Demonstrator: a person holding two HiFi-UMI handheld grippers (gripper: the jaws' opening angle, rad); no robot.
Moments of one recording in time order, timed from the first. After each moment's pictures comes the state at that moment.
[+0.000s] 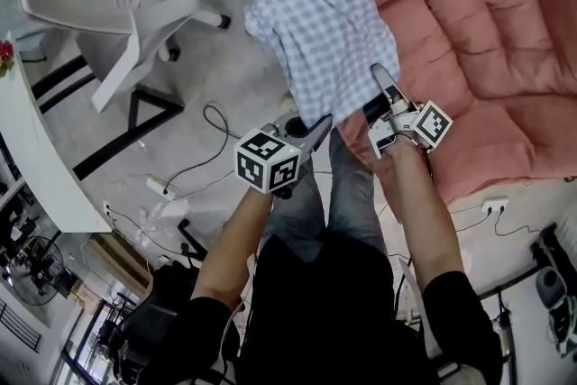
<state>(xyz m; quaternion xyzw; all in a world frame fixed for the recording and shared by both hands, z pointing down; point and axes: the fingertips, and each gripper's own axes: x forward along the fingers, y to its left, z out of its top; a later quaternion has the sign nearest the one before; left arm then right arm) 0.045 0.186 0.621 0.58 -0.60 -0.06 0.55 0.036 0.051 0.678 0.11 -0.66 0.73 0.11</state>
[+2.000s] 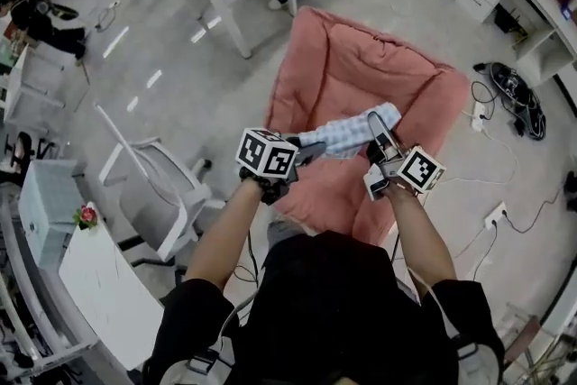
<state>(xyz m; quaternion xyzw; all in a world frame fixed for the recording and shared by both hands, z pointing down) 0.086 -0.065 0.241 0.81 -0.40 0.12 0.41 0.161 -0.161 0.177 0.21 -0.85 0.46 -0.12</state>
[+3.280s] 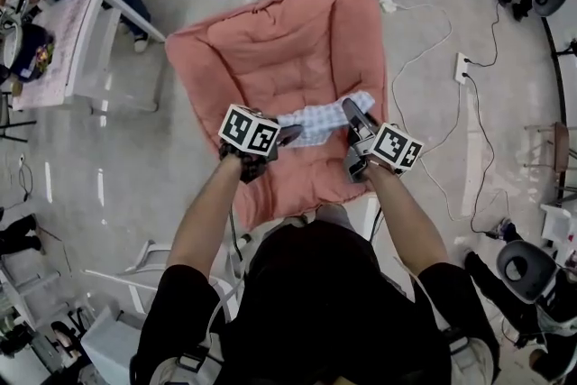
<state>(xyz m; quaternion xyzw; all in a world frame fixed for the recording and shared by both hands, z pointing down) 0.139 -0.125 0.333 0.86 -0.07 0.32 0.40 0.259 -0.157 0.284 0.54 -0.69 0.47 -0.14</state>
